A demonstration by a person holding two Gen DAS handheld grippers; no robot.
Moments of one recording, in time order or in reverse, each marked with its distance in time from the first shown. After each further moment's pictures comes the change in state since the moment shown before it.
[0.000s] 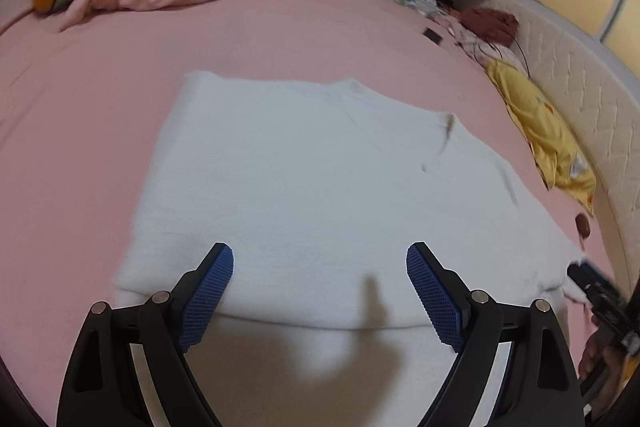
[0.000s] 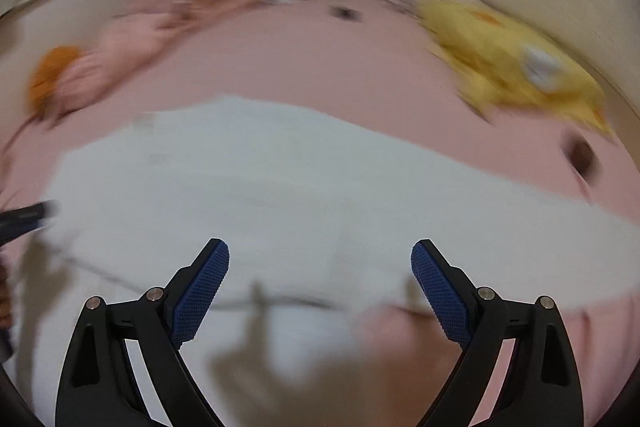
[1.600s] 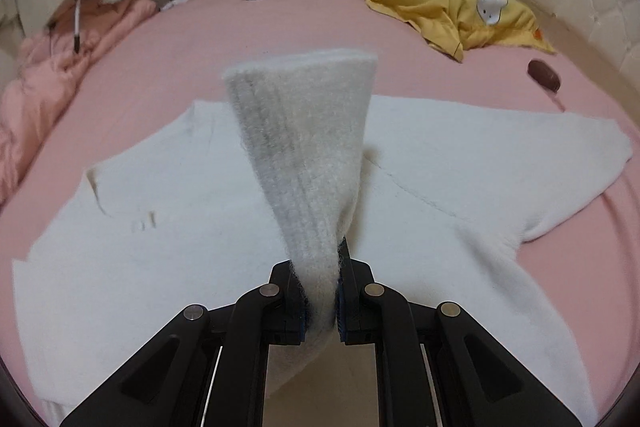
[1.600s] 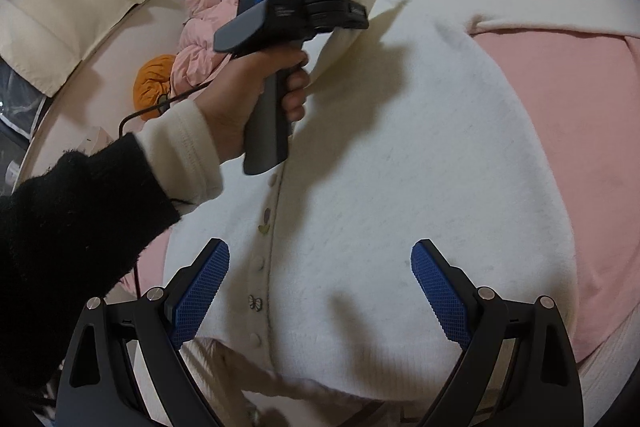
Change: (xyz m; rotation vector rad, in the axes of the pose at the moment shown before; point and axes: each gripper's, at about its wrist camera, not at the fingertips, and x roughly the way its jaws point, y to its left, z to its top) left arm 0.055 -0.243 -0.032 0.611 0.058 0.002; right arm -0.142 0.035 -0.153 0.361 0.216 0.422
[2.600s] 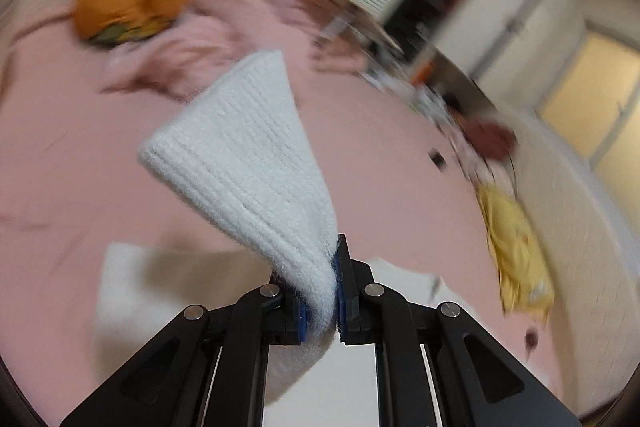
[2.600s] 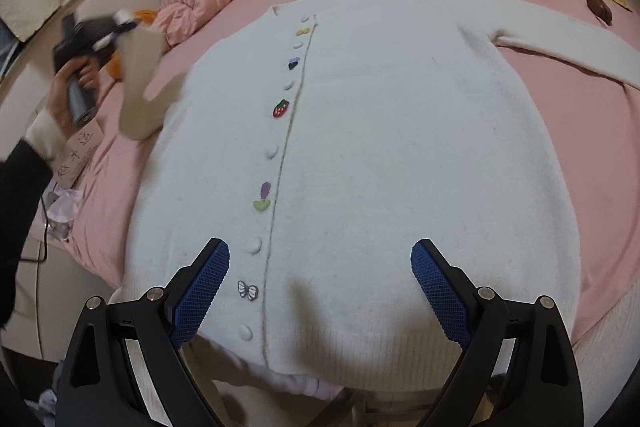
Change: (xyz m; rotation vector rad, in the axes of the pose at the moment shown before) left arm -0.156 0.376 -0.065 -0.743 -0.324 -0.023; right arm 0.024 0.045 -0.012 -0.133 0.056 -0.189
